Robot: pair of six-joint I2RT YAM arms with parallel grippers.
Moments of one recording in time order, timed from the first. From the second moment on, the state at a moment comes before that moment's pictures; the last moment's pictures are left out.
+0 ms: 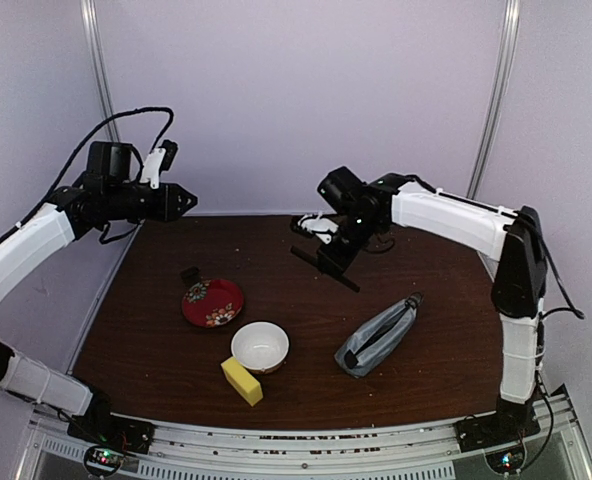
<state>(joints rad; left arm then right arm) -0.35 1.29 1.27 -0.44 0.26 -0.12 0.75 2.08 1.92 -0.95 -0.11 -0.23</state>
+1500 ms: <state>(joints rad) -1.15 1.91 1.33 -0.29 0.51 -0.44 0.29 1.26 1.06 -0.57 -0.27 -0.29</state>
